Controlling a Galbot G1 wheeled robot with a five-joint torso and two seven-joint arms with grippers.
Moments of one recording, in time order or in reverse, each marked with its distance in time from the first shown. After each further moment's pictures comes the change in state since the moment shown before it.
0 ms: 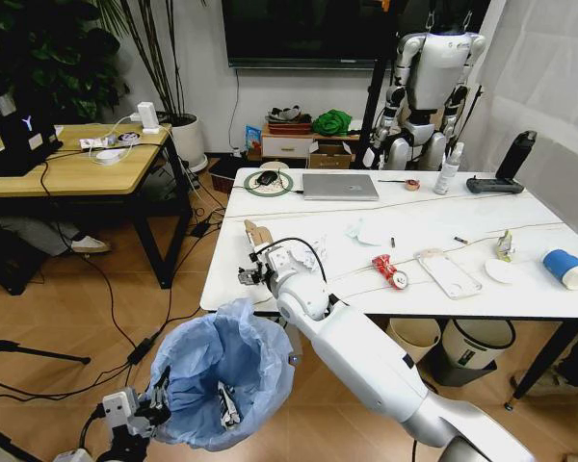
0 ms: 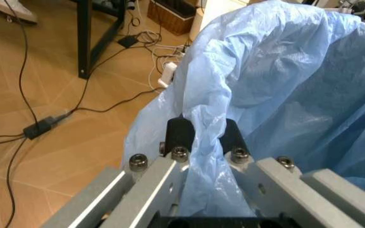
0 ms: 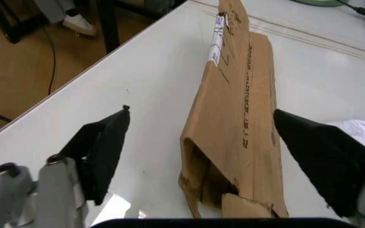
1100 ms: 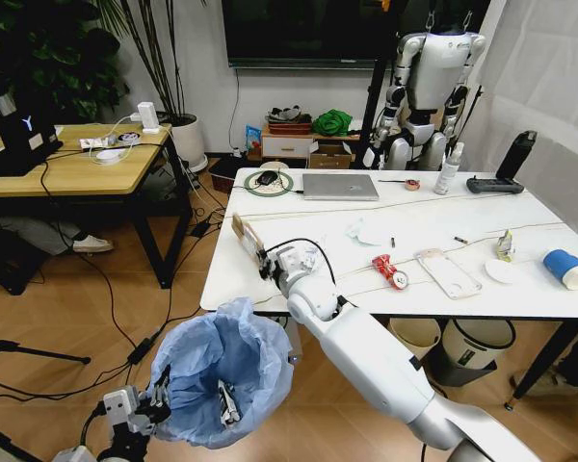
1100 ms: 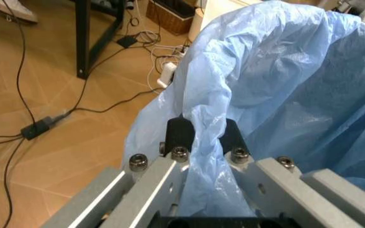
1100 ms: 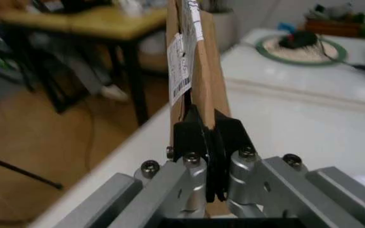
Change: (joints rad) left arm -0.015 0.014 -0.001 0.014 -0.020 -0.002 0.000; right arm -0.037 -0.085 0.025 0.117 0.145 0.298 -0.092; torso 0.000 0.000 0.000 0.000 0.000
